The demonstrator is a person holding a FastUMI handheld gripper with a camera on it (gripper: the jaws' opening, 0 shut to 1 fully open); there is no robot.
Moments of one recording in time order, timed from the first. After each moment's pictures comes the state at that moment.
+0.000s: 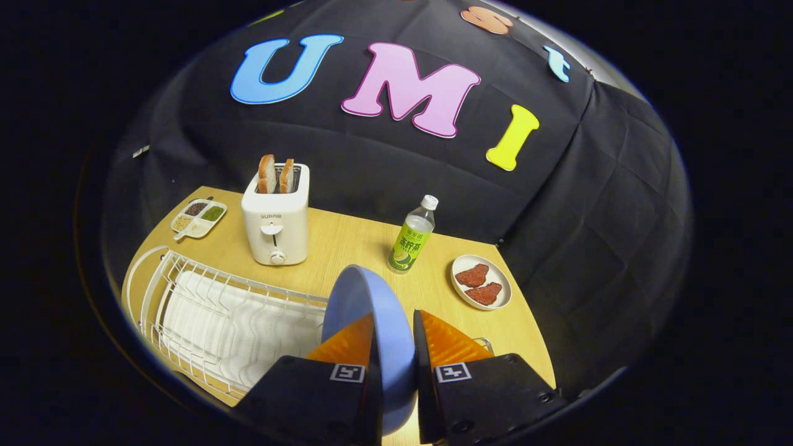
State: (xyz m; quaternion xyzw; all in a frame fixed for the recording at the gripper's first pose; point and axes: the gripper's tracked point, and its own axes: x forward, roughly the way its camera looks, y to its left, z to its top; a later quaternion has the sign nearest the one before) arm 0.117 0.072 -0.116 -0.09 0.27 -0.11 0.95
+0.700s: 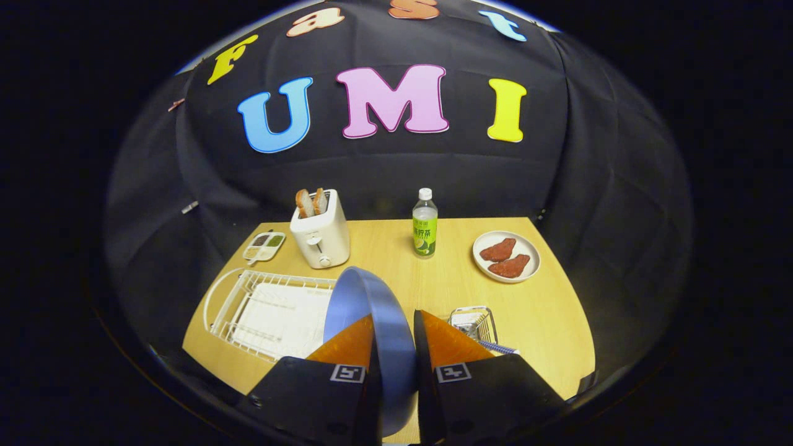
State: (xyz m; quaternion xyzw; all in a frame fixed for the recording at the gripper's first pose) arm 0.009 0.014 -0.077 0.08 0.28 0.03 0.96
